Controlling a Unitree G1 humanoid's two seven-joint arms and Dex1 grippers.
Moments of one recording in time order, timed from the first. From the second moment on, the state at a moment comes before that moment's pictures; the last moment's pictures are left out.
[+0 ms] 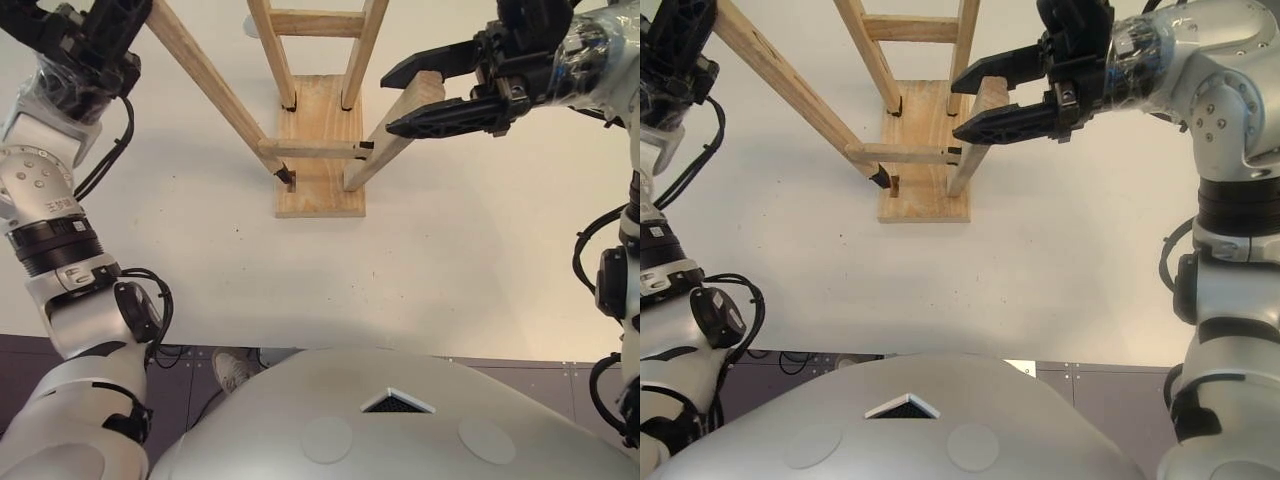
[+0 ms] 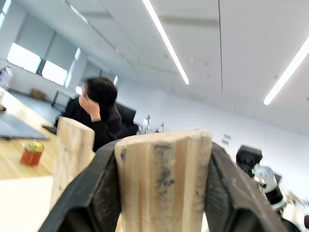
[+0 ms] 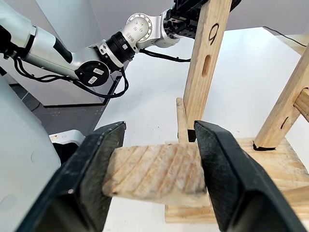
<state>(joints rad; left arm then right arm) -0.42 0.49 0.42 0.22 -0.99 0.63 -1.06 -0.72 -0.72 0.16 -0.10 0.66 0.82 1.33</state>
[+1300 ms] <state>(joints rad) -0.70 1.01 -0.12 0.28 -0.51 0.52 -1.61 -0.69 -0.71 0.17 -0.14 0.66 0.81 1.26</state>
